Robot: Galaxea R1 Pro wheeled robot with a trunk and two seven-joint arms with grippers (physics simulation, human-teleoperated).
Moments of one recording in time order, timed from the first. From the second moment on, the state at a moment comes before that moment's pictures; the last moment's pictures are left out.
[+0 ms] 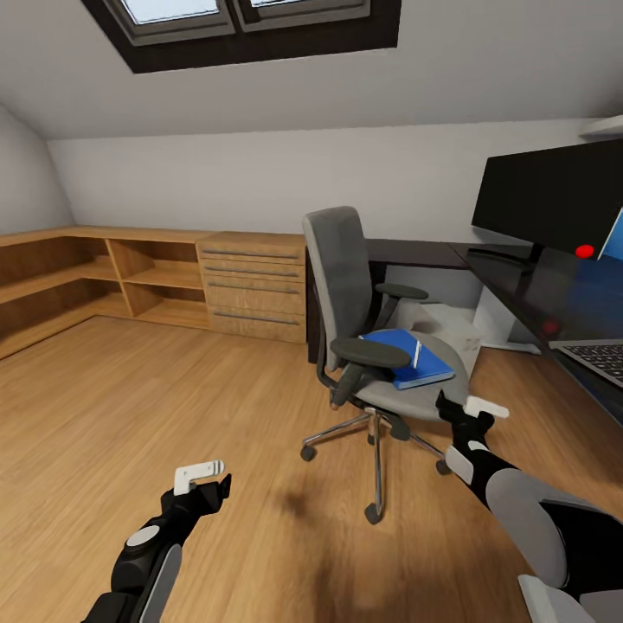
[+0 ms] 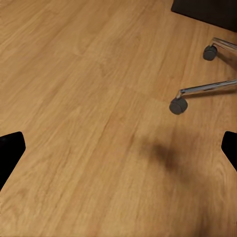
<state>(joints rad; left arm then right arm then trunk) -0.14 -0.04 -0.03 -1.48 0.17 0.51 0.17 -0.98 -0.12 -0.13 -0.04 -0.16 -0.53 -0.17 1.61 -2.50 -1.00</state>
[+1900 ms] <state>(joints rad) -0.14 -0.04 0.02 -1.49 0.17 0.51 0.17 -0.98 -0.27 -0.13 -0.04 -1.03 -0.32 0.01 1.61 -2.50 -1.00</state>
